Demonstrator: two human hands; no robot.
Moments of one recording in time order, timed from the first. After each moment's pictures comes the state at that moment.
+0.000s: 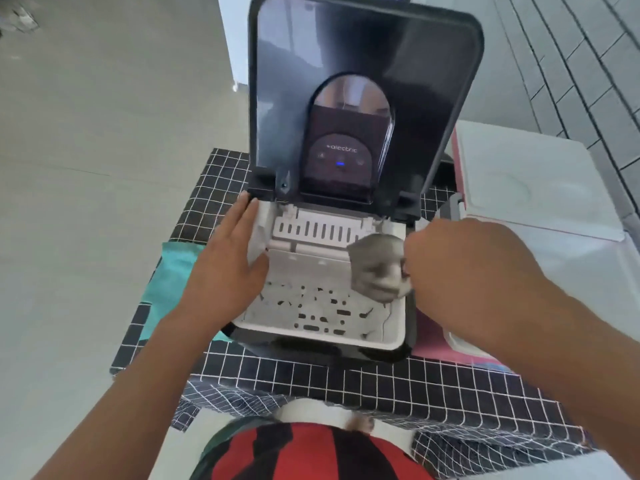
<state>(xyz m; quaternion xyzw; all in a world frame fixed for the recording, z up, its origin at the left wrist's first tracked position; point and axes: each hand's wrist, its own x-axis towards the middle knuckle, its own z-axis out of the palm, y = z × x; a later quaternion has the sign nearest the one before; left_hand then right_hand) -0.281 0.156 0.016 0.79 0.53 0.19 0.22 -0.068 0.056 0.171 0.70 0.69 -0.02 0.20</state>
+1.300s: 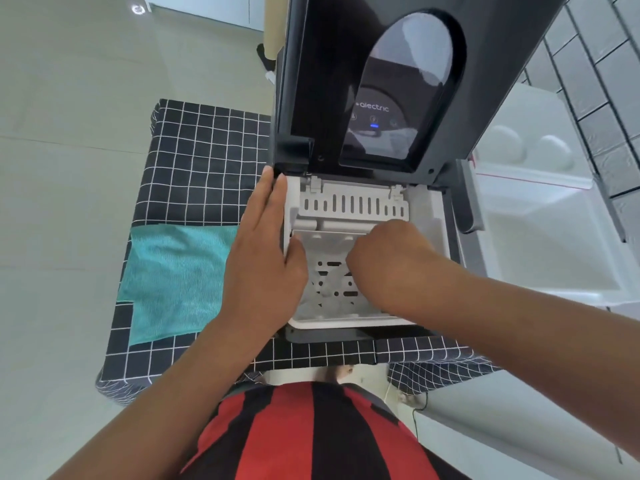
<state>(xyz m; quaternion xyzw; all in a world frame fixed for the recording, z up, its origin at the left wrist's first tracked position) -0.295 0.166 0.004 0.75 0.45 0.30 0.38 -0.158 0.133 0.075 0.59 0.66 -0.07 0.47</state>
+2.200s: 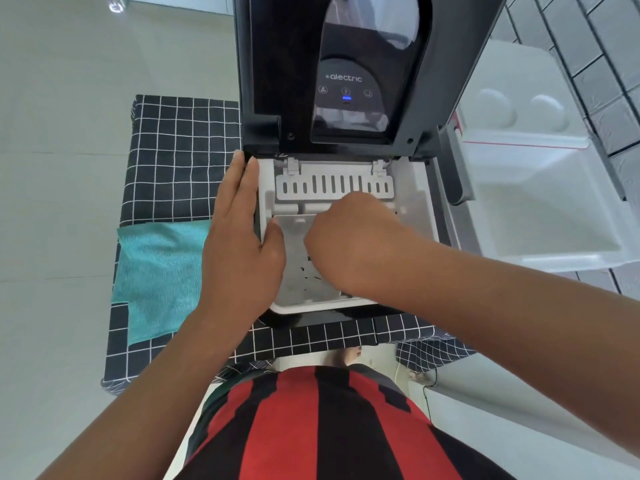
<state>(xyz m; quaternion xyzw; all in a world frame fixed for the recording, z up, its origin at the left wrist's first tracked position) -0.294 0.166 0.004 0.75 0.45 0.31 0.37 -0.173 0.140 0.089 0.57 0.70 -0.07 0.42</state>
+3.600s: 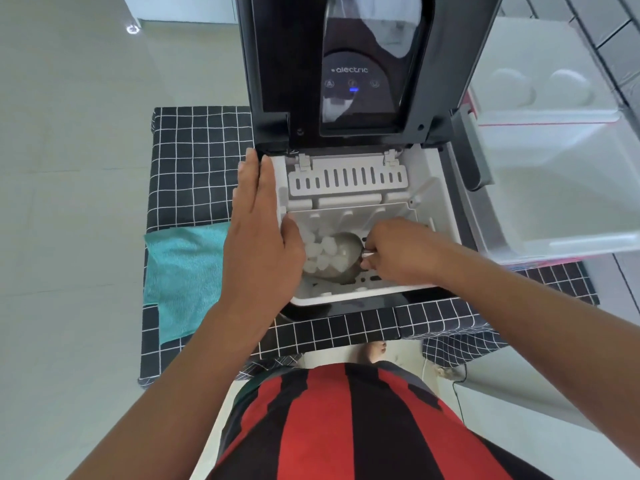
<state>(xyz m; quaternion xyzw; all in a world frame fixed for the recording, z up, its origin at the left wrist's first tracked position) -0.291 0.166 0.001 0.79 0.46 0.26 0.31 -0.112 0.094 0.022 0.76 0.56 -0.32 0.13</state>
